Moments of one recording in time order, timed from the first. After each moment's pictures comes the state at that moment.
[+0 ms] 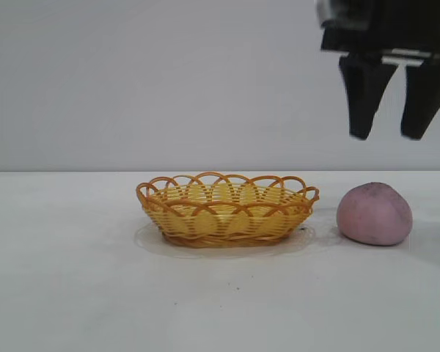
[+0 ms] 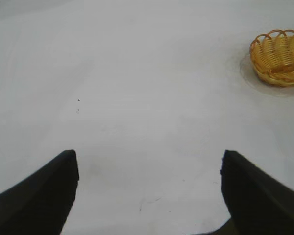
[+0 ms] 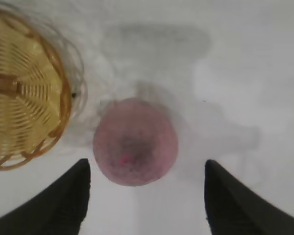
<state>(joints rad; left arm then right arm) 0.00 -0.02 -0.48 -0.09 1.12 0.07 0.37 1.99 -1.31 0.10 0.92 -0.06</state>
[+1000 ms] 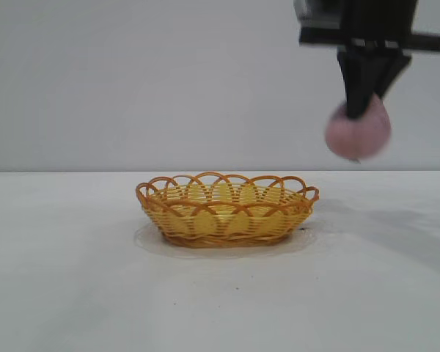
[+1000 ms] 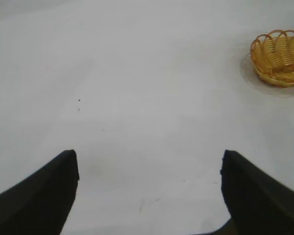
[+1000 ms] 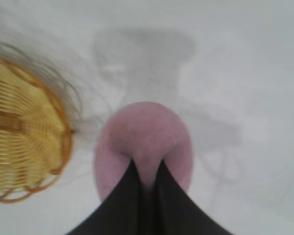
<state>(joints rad) 0.00 -0.02 -0.48 -0.09 1.12 0.07 0.56 1.91 -1.56 0.08 1.03 -0.06</state>
